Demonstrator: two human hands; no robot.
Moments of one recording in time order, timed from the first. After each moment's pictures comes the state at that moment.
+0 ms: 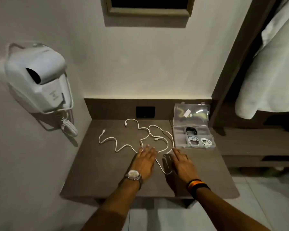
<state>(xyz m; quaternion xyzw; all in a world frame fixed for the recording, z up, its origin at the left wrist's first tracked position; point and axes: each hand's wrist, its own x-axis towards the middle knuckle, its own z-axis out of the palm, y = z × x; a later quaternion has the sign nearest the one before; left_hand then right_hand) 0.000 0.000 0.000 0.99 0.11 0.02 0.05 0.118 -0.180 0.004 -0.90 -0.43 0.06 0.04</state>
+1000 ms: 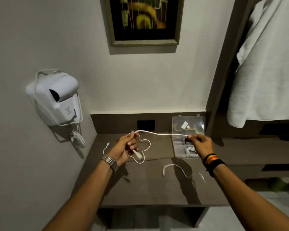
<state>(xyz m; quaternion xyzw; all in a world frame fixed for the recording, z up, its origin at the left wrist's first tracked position) -0.034 0.056 0.148 0.46 0.15 0.13 0.87 0.185 -0.194 0.113 -0.75 -0.11 0.09 0.64</state>
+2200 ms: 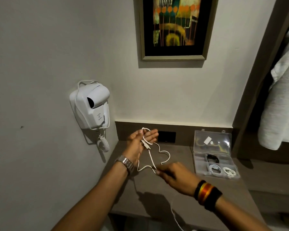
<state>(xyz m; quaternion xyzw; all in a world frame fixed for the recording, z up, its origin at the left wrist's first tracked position) -0.058 0.043 0.220 0.48 0.13 0.31 0.81 0.029 -0.130 0.180 -0.72 -0.63 0.14 0.27</state>
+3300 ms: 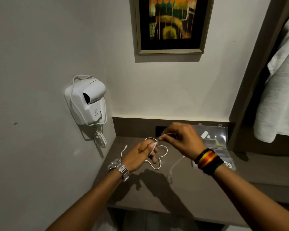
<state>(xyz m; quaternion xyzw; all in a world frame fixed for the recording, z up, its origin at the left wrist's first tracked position) -0.090 0.030 0.198 0.86 0.12 0.16 0.47 0.070 -0.119 0.249 -0.73 -0.59 -0.09 0.34</state>
